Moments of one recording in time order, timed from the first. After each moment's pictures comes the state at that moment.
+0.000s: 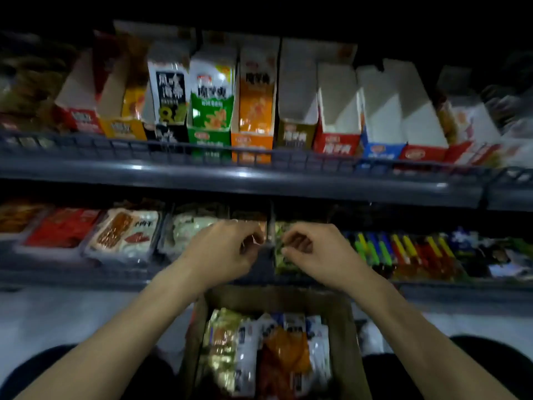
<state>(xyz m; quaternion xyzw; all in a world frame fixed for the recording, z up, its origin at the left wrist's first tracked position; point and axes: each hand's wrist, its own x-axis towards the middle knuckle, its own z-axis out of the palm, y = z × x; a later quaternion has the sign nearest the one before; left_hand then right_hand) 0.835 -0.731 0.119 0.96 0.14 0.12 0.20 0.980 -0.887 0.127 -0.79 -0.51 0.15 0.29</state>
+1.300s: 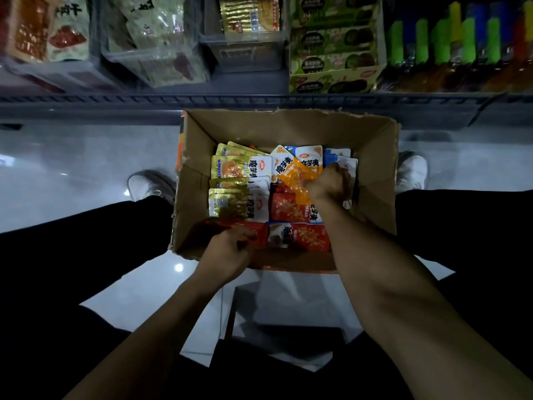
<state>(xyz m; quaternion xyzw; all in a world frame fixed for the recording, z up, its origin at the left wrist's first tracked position) 0.723 -0.884 -0.127 0.75 0.43 -0.18 0.46 0.950 -0.934 -0.233 -0.95 -0.07 0.29 0.10</state>
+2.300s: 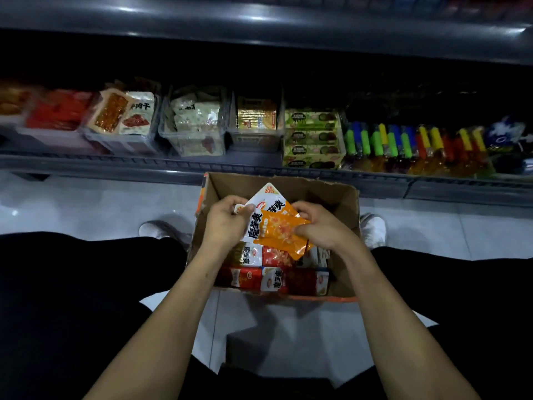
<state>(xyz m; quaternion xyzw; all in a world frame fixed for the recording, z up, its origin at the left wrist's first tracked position) 0.778 -0.836 -0.040 0.65 0.51 0.13 0.55 0.935 -0.963 -0.048 -0.74 -0.29 0.51 0.34</state>
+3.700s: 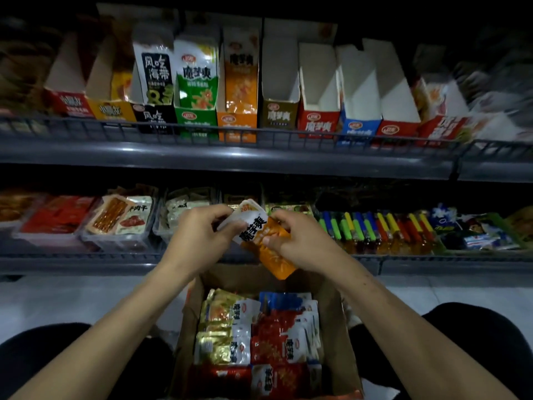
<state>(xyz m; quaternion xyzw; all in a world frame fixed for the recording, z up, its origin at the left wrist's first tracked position) 0.803 -0.770 0.122 0.88 0.23 0.24 0.33 0.950 -0.903 0.124 -0.81 -0.46 0.23 0.28</state>
